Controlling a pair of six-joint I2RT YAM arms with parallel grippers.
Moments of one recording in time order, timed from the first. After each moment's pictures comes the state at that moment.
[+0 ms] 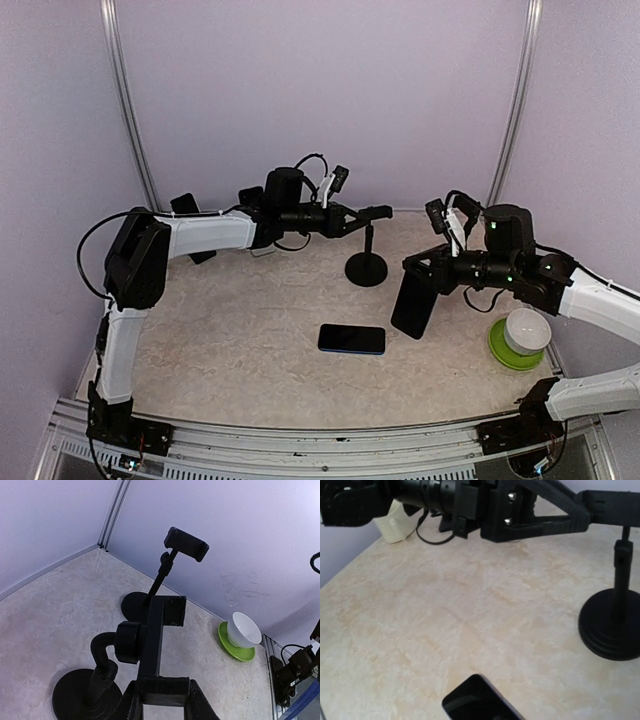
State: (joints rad) left arm -0.68 2.25 1.80 0.23 0.62 -0.28; right arm 0.63 1.04 0.79 -0.14 -0.29 0.21
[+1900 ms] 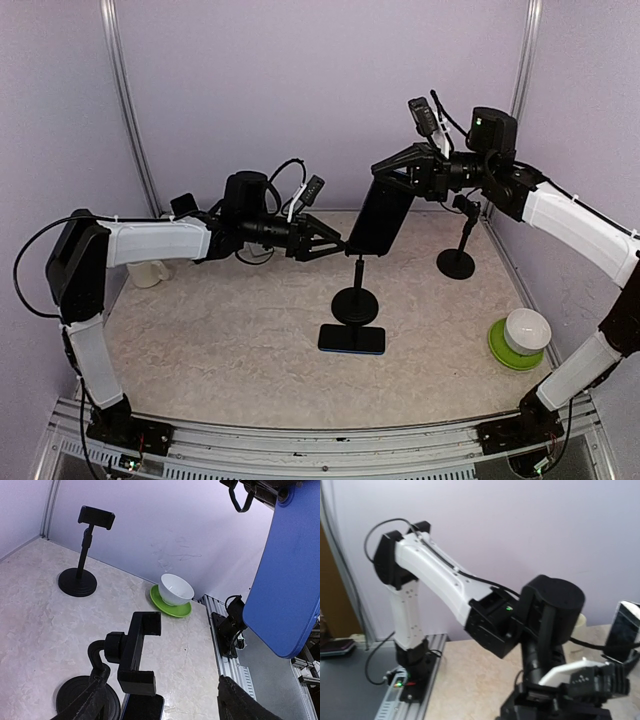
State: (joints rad) left arm -0.66 1.87 1.35 0.24 0.90 -0.19; right arm 0.48 1.49 1.43 0.03 -1.17 0.08
